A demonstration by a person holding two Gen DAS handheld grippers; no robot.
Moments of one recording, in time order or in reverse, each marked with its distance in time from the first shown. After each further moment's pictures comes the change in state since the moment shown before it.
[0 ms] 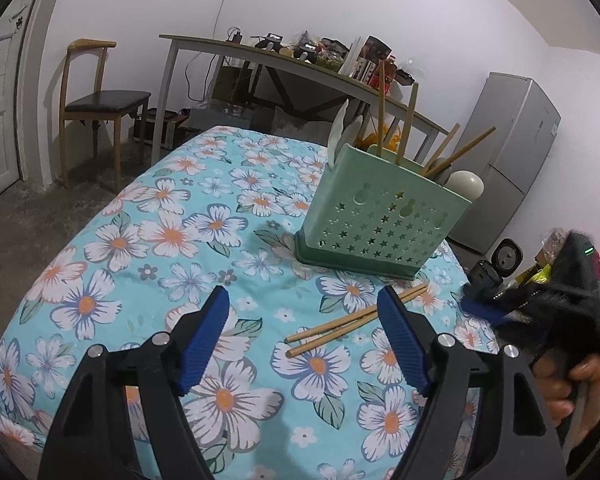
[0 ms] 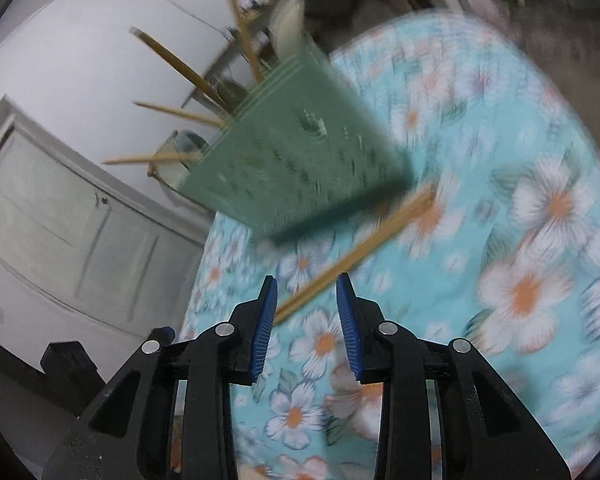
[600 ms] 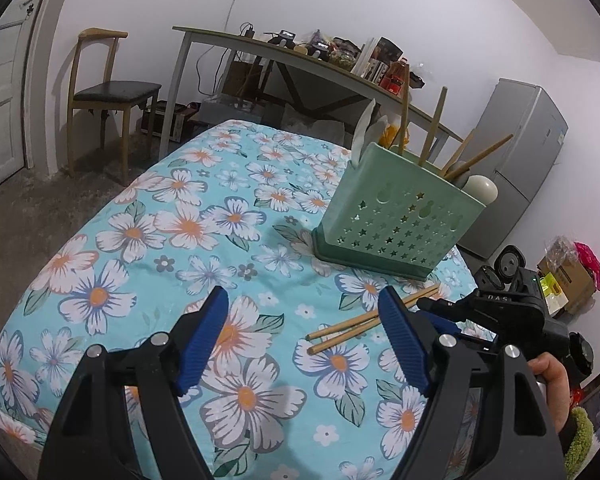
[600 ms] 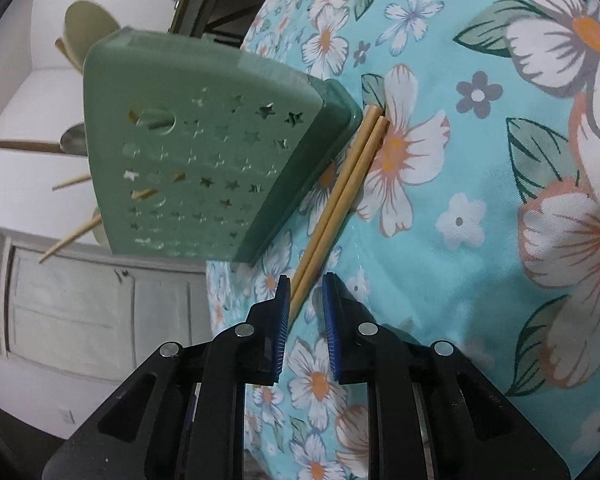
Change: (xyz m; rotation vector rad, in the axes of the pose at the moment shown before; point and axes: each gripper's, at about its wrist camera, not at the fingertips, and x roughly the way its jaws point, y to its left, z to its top) left arm 0.001 0.018 -0.003 -0.042 0.009 0.007; right arm 0.053 -0.047 -0.002 0.373 0.002 0.110
